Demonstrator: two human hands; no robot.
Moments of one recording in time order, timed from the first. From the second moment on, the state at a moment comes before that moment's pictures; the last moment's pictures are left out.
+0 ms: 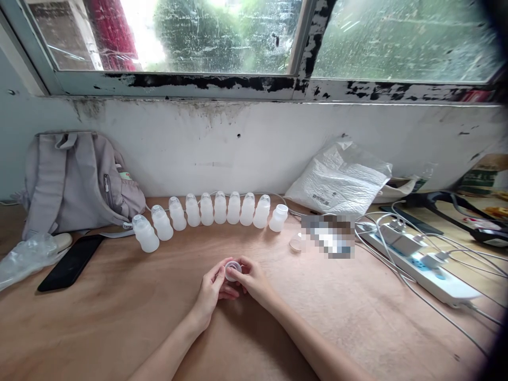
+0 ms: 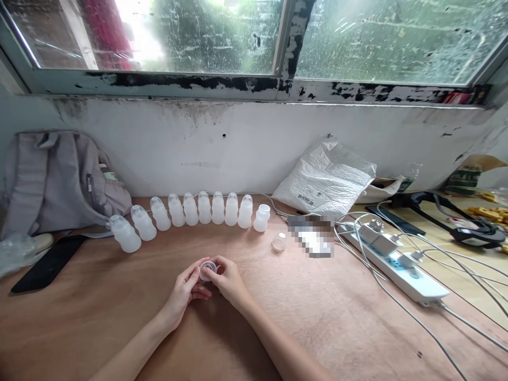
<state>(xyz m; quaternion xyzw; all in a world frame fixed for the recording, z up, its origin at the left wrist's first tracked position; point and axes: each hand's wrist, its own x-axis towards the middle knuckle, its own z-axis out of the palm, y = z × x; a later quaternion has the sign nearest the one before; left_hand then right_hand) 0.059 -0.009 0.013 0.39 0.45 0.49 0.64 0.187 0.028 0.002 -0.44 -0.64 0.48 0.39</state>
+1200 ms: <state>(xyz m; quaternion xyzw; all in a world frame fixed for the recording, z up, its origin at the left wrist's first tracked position) 0.052 -0.004 0.004 0.60 0.56 0.45 0.36 0.174 0.023 -0.003 -0.42 -0.60 0.52 0.44</state>
